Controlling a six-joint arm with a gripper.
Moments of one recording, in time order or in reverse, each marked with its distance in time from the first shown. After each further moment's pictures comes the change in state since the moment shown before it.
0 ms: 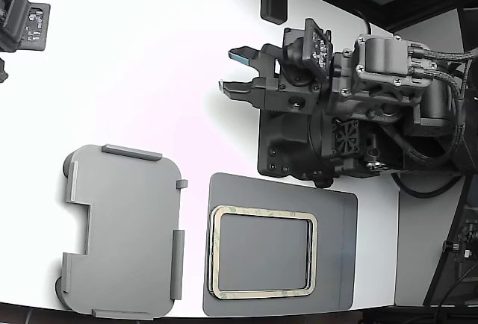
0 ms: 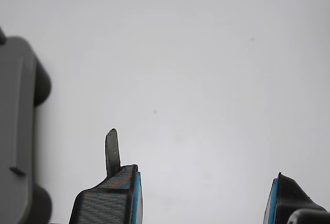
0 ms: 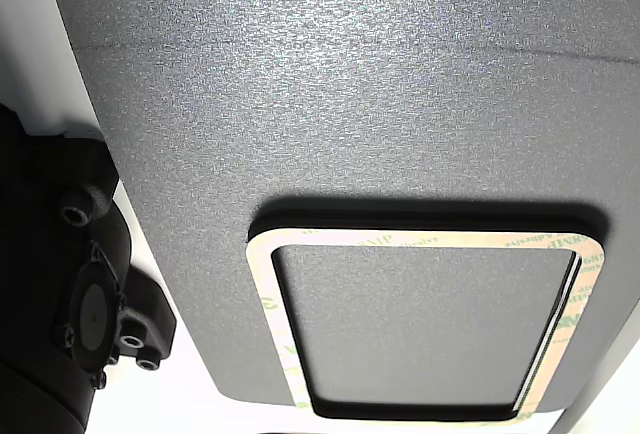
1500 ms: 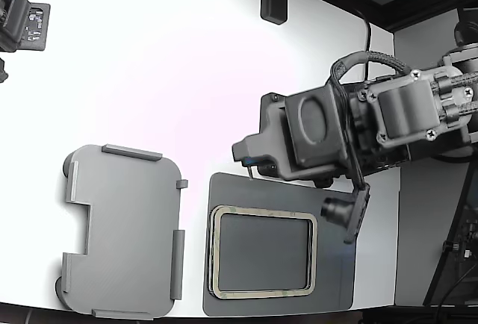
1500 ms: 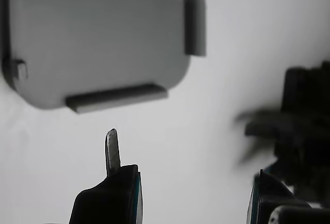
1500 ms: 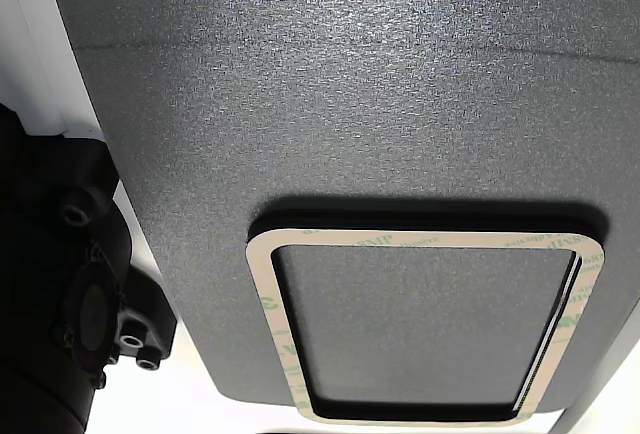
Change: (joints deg) arm 19.6 -38.1 -45.4 23.7 -5.7 -88.2
